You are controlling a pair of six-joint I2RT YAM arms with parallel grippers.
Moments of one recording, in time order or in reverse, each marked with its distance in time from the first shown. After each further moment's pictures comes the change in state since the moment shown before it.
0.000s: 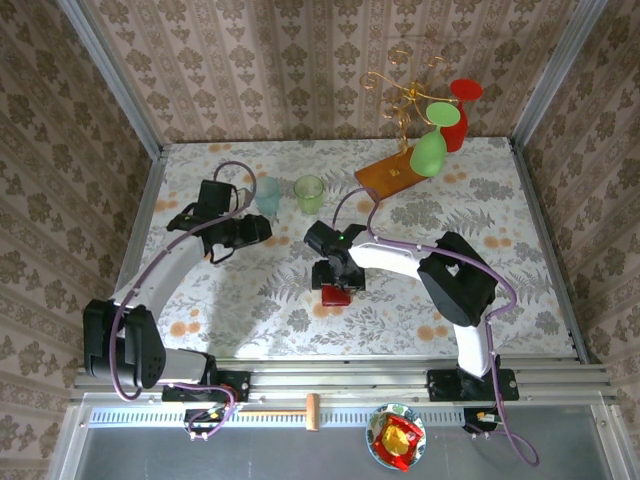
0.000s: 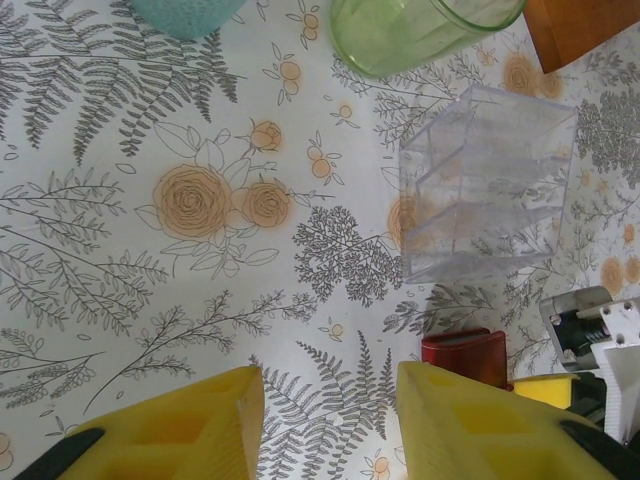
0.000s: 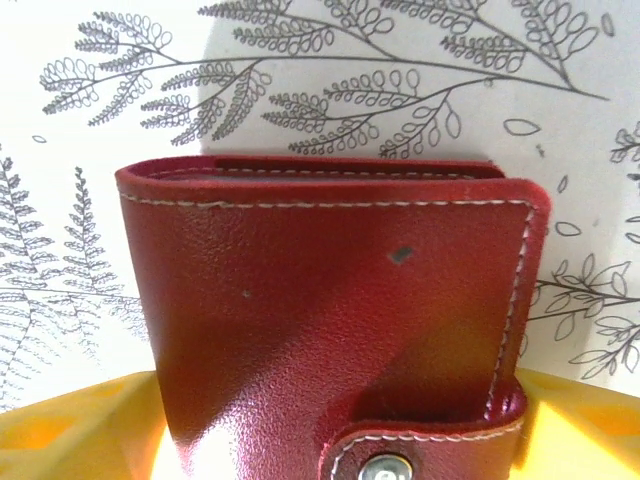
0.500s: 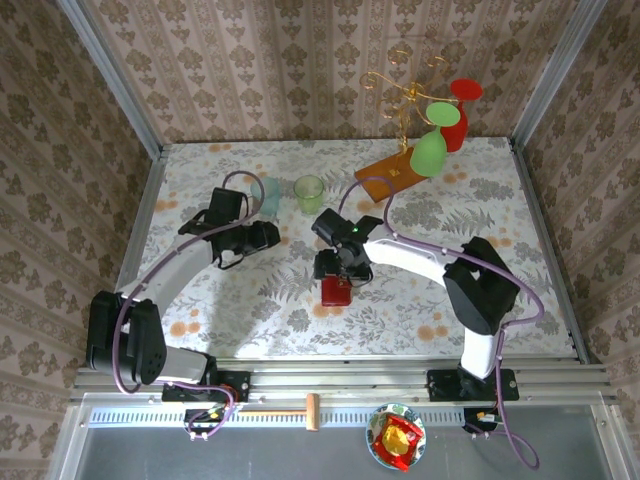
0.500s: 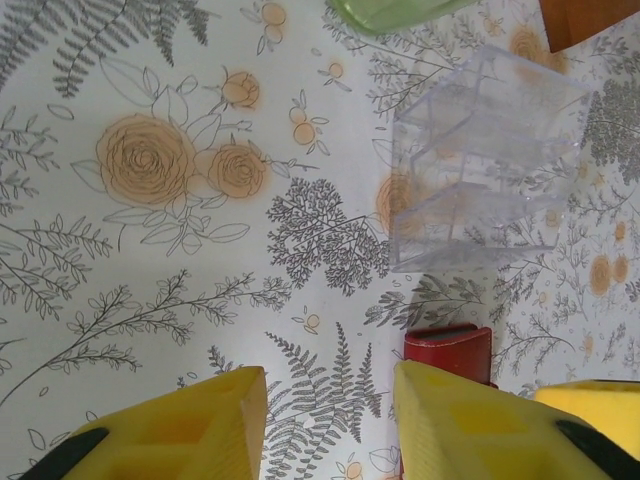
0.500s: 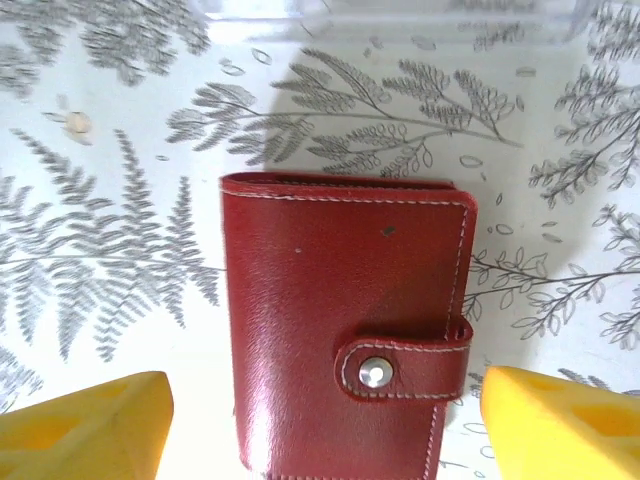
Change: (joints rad) left arm -0.045 0.028 -0.080 0.096 0.014 -0.117; right arm -0.035 -0.138 -0.012 -0.015 -0.006 -0.057
